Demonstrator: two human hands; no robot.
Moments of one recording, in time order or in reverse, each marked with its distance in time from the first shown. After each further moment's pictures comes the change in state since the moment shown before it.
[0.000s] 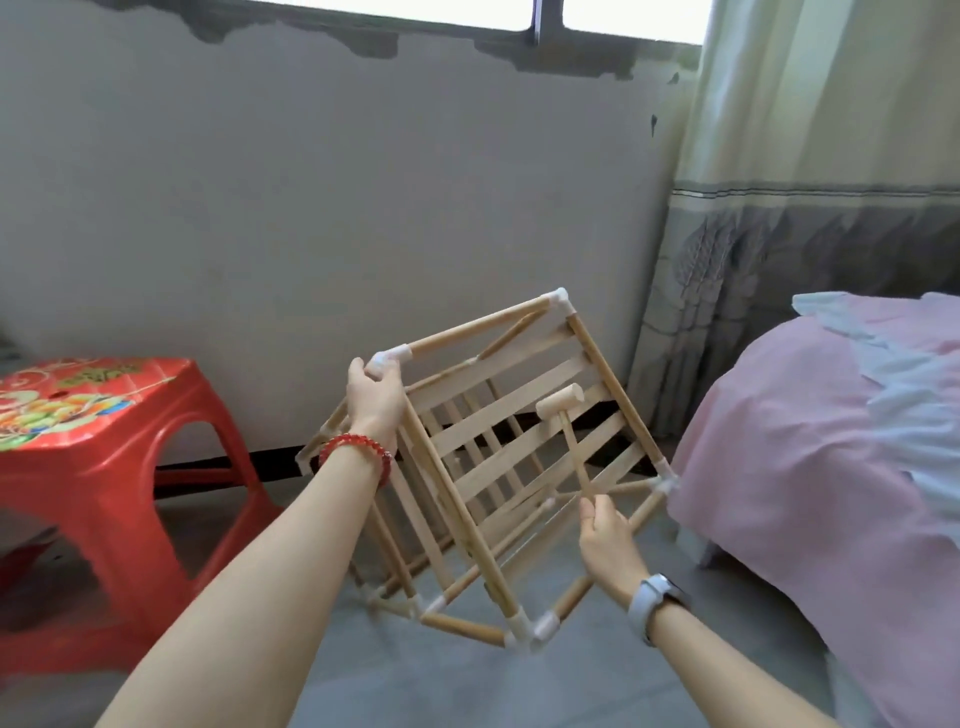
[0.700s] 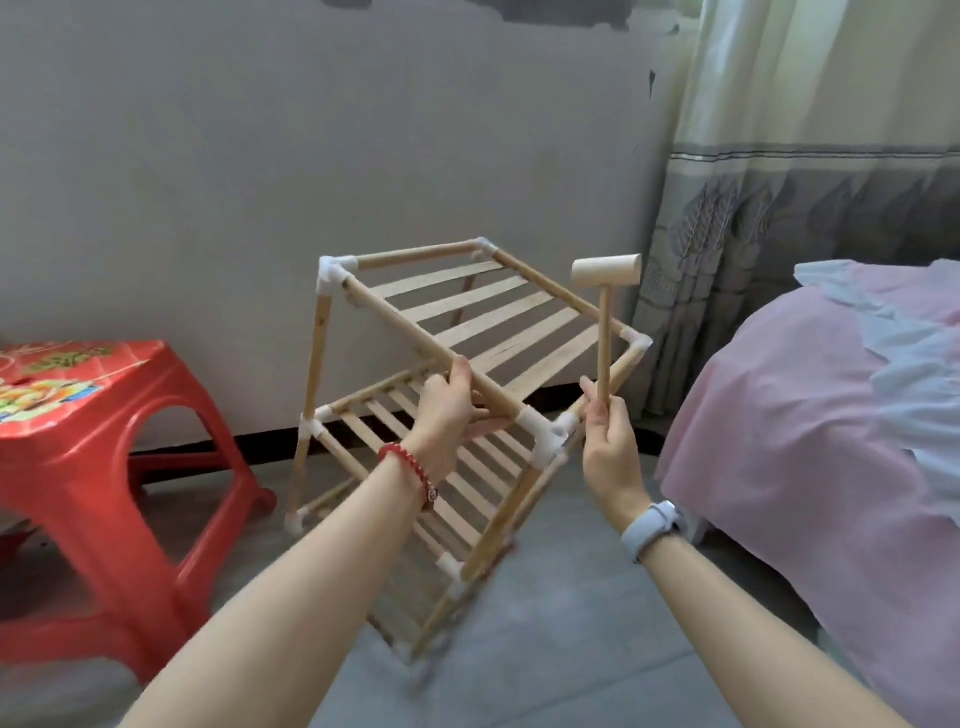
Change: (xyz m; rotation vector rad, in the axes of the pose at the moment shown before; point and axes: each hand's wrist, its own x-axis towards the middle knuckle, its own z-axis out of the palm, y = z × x) left_hand -0.059 -0.019 0.062 -0.145 -0.345 -0.182; right_hand 0.022 -0.039 -0.029 0.510 0.185 -0.227
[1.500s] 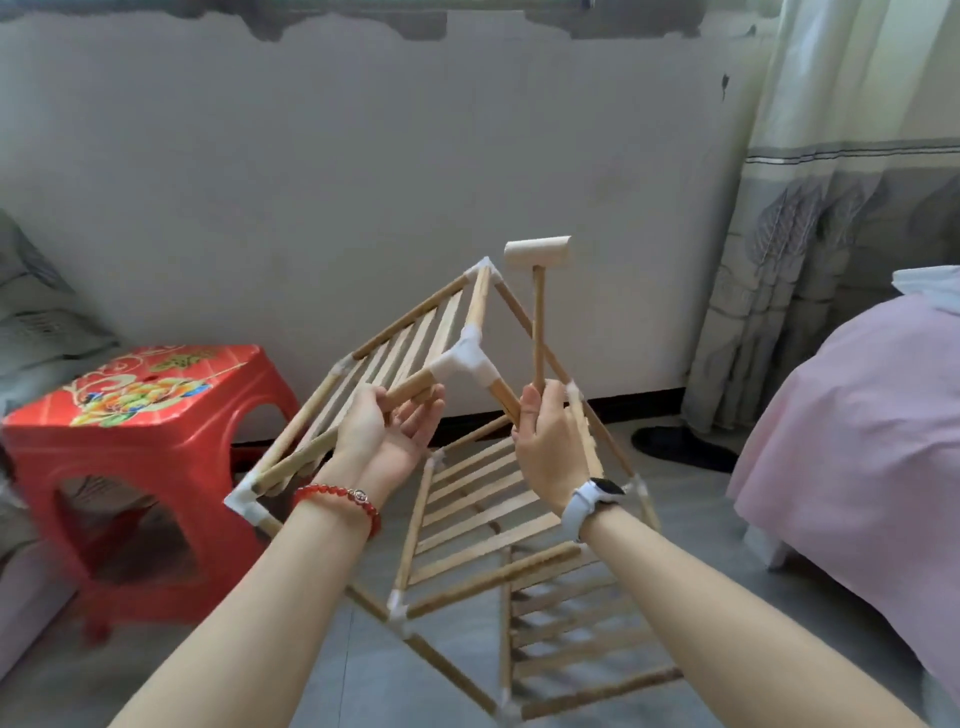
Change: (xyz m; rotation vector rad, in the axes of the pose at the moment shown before) left_hand -0.031 0.044 -0.095 -0.708 0.173 -0.091; right_hand -0.005 -0.062 0.091 -0.320 -0.154 -0.225
